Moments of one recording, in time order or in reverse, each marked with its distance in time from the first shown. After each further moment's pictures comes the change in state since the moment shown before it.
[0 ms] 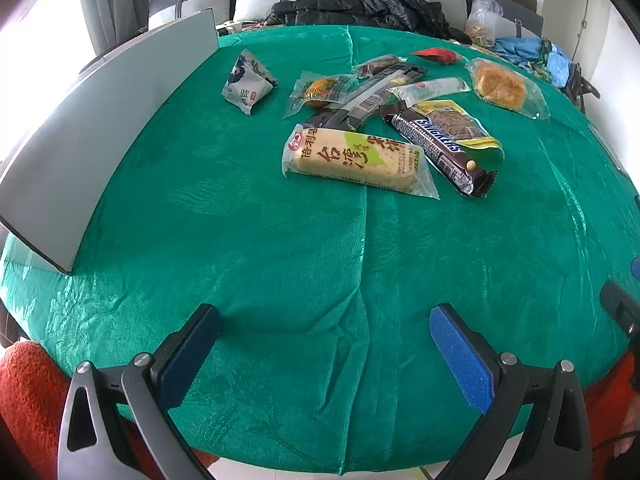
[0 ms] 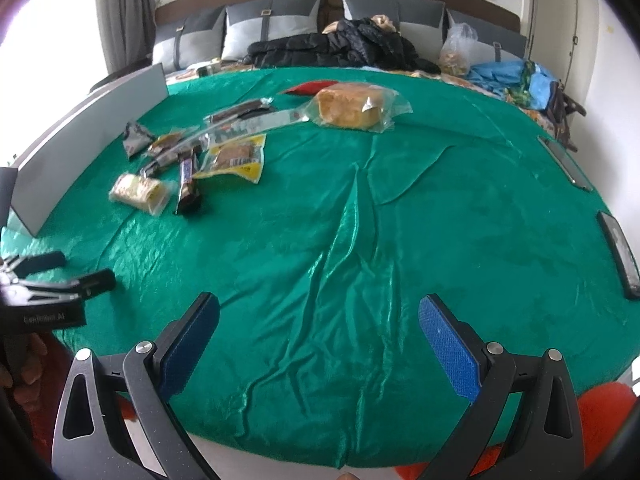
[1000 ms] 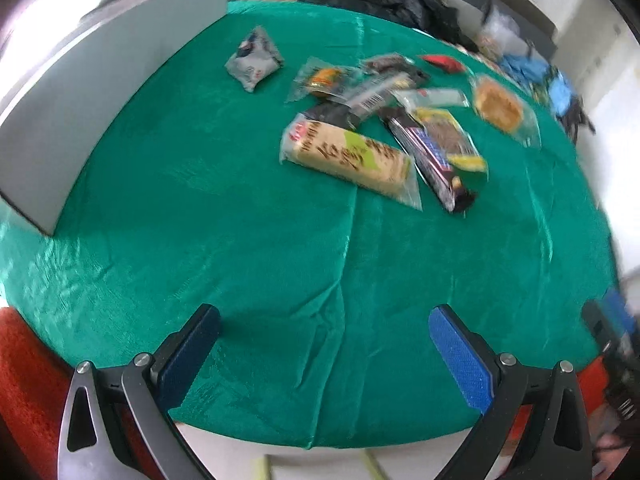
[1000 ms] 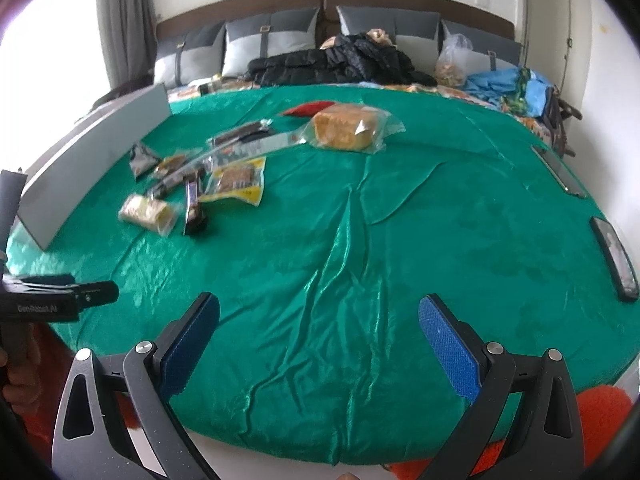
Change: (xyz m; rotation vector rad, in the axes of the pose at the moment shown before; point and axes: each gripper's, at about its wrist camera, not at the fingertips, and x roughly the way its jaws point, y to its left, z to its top) left arm -0.007 0.018 0.014 -0.178 0.099 -0.151; right arm -0.019 -0.010 0.009 0.040 -0.061 0.015
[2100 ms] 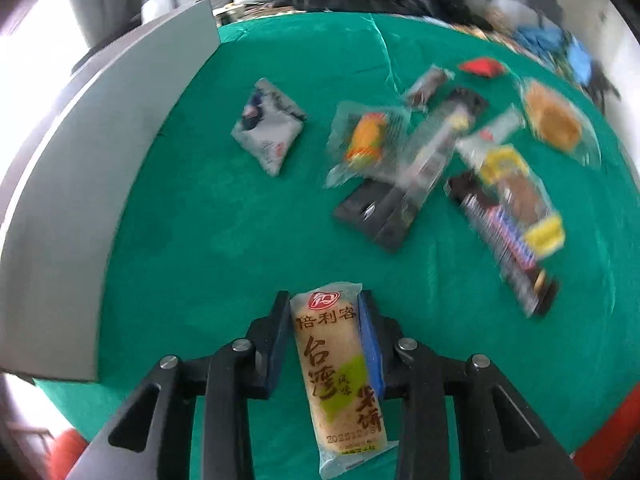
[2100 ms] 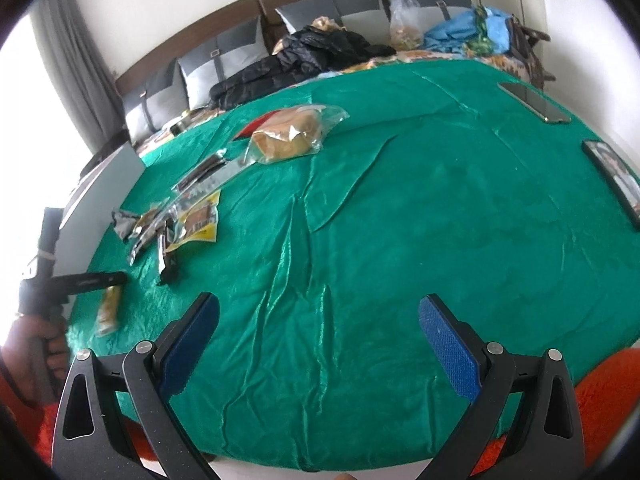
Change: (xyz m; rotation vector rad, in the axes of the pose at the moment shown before) left arm 0.030 0.018 0.079 0.207 0.004 0.190; right arm 0.001 -0.065 0.005 0.264 0.015 0.077
